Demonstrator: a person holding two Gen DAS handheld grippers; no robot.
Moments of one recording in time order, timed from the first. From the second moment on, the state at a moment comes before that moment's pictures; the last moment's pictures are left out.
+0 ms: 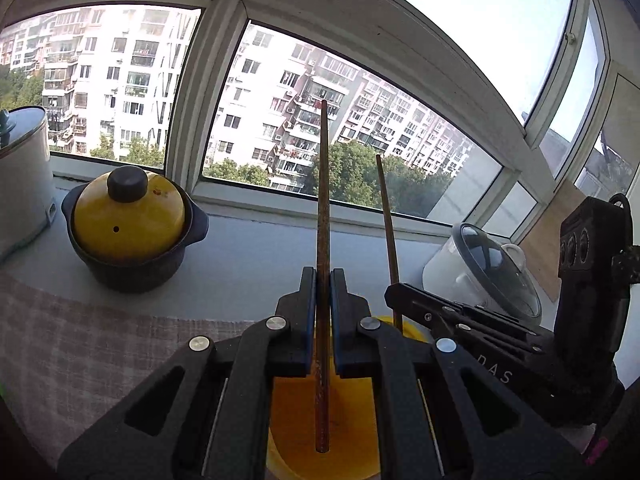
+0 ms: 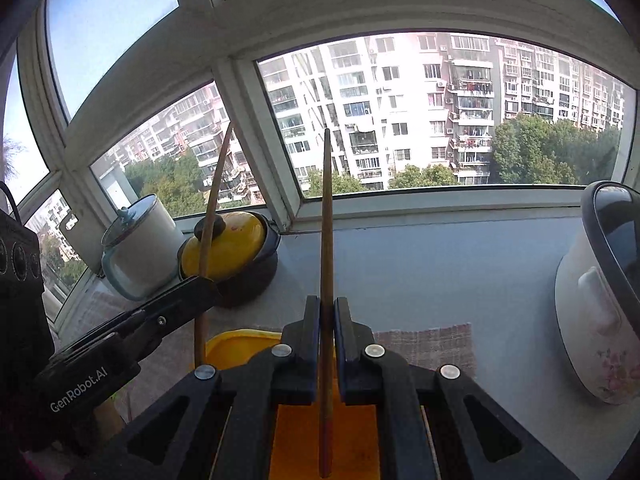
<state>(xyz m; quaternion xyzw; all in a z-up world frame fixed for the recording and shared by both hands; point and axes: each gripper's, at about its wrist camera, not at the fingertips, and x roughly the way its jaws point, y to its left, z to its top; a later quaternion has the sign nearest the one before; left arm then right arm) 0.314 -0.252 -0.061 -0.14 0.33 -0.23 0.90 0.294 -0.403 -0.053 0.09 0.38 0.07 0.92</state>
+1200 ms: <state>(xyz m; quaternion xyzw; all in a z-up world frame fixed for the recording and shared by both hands) 0.234 -0.138 -0.043 -0.10 0.36 -0.21 0.90 0.201 -0.376 -0.014 0.07 0.33 0.04 0.94</state>
